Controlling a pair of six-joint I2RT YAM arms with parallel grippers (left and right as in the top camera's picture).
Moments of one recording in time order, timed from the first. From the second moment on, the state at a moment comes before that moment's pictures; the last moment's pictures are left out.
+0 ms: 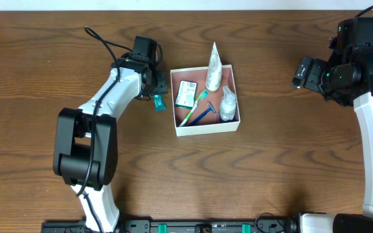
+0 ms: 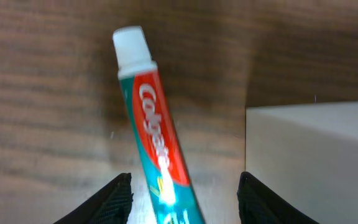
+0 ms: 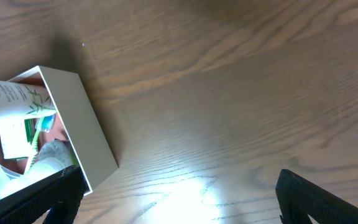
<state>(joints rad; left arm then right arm) -0.23 2.00 1.40 -0.60 0.07 -0.33 -0.02 1.52 1.65 -1.28 0.03 0.36</state>
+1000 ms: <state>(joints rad) -0.15 2.13 1.40 -0.25 0.04 -0.33 -0.02 1.52 1.65 -1.28 0.03 0.36</state>
